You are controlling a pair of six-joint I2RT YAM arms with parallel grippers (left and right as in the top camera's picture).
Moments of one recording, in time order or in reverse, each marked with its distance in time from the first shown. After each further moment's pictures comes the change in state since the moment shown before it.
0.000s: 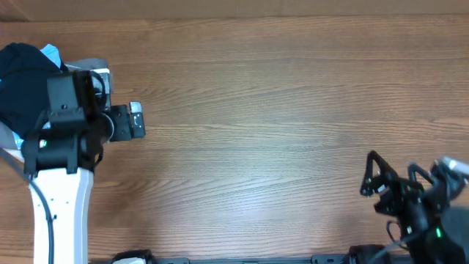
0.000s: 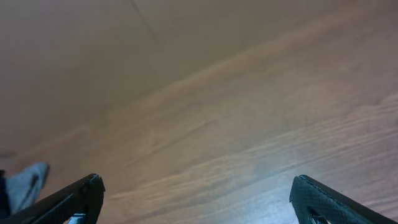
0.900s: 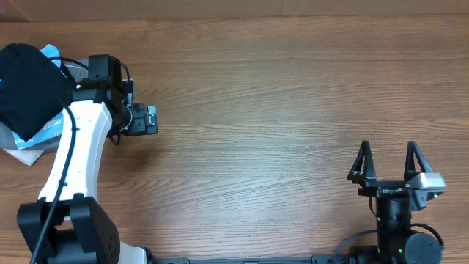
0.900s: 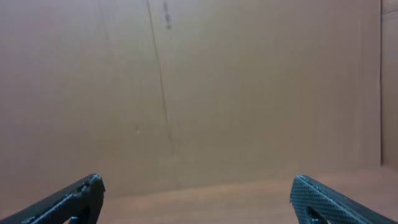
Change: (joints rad) left arm 0.000 0.406 -0.003 0.001 0.007 0.000; right arm 0.000 -0.370 -0.747 1.009 0.027 -0.309
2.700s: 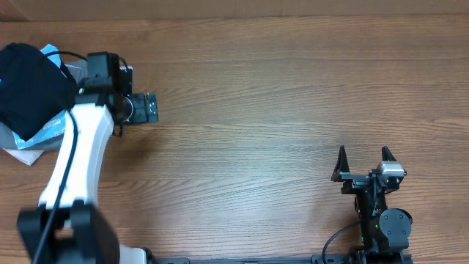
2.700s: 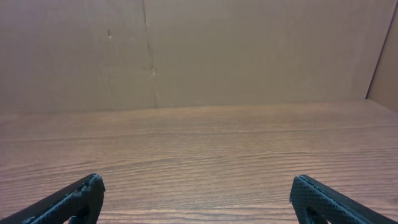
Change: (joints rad) left arm 0.000 -0.067 -0.076 0.282 0.033 0.000; right arm -0.002 0.000 -0.209 -0.072 0.010 -0.088
